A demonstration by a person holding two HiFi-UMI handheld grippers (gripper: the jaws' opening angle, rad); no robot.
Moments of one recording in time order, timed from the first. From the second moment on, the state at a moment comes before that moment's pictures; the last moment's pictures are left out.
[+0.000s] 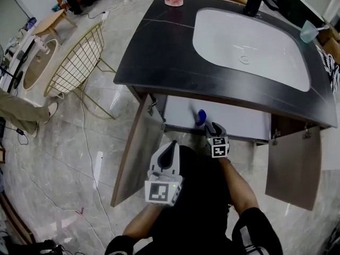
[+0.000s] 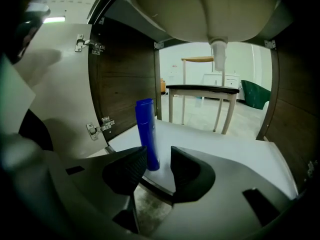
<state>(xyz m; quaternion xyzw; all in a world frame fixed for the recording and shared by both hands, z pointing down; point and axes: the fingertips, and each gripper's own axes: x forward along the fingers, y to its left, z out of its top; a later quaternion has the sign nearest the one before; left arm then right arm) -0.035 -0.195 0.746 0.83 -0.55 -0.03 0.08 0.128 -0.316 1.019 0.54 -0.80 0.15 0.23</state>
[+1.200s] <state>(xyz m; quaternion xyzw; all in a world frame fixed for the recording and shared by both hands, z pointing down) -0.003 -0.135 0.416 0.83 -0.53 0.07 0.17 0.121 -0.129 0.667 0.48 -0.75 0.33 0.32</state>
